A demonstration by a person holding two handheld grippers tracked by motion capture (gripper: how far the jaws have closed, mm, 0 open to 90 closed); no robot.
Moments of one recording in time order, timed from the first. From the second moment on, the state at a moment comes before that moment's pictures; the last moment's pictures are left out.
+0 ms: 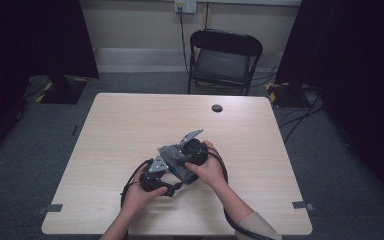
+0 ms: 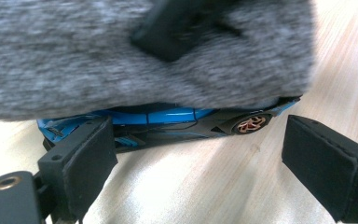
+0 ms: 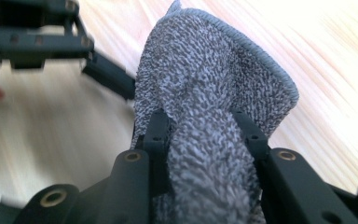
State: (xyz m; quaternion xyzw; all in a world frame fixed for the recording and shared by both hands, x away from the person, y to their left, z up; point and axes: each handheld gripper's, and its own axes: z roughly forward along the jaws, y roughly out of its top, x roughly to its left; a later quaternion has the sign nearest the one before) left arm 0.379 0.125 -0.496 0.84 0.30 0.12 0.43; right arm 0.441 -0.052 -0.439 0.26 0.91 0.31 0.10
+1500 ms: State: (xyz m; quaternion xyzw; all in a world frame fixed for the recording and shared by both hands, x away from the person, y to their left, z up) left arm 0.380 0.121 -0.497 0.84 0.30 0.12 0.44; right arm 0.437 -0.070 -0.434 0.26 0.92 0.29 0.07
